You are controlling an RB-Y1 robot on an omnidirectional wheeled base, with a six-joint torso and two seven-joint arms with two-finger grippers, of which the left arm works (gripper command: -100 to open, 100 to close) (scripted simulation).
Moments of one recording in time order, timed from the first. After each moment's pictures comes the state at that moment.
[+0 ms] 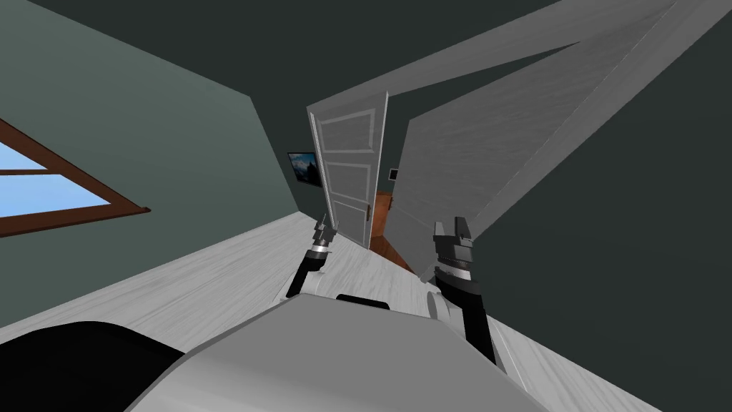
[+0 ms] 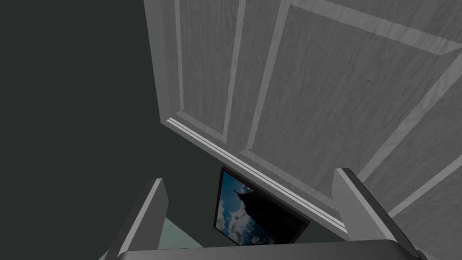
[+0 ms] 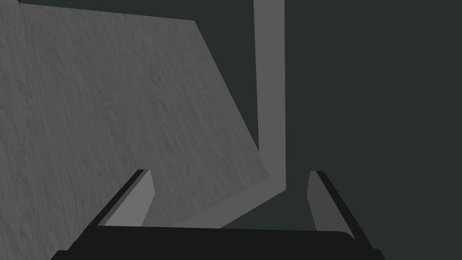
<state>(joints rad) 0.40 0.07 -0.12 -2.05 0.02 -0.44 0.40</state>
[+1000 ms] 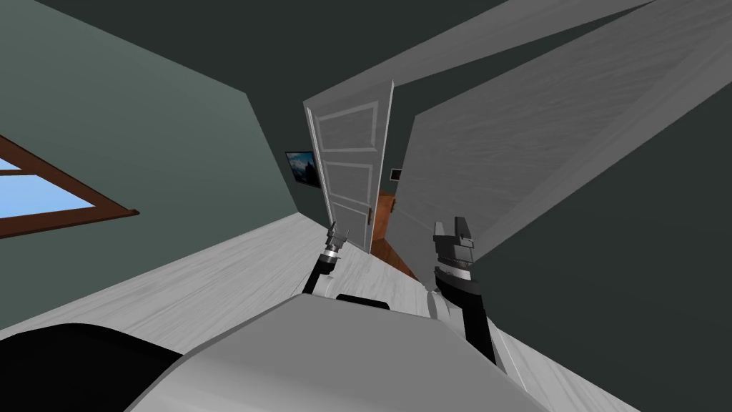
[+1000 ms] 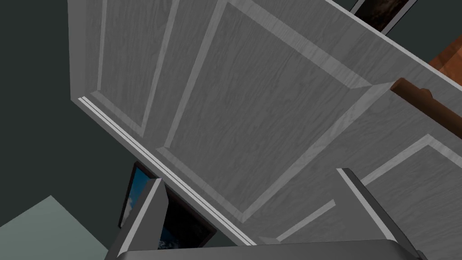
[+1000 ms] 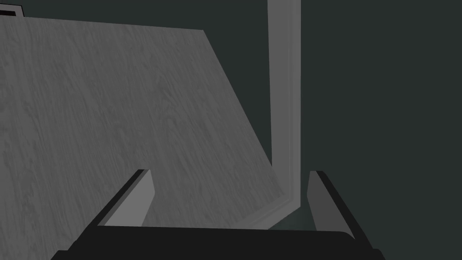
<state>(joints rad) 0.34 0.07 -0.21 -1.81 0.05 -0.51 0.59</state>
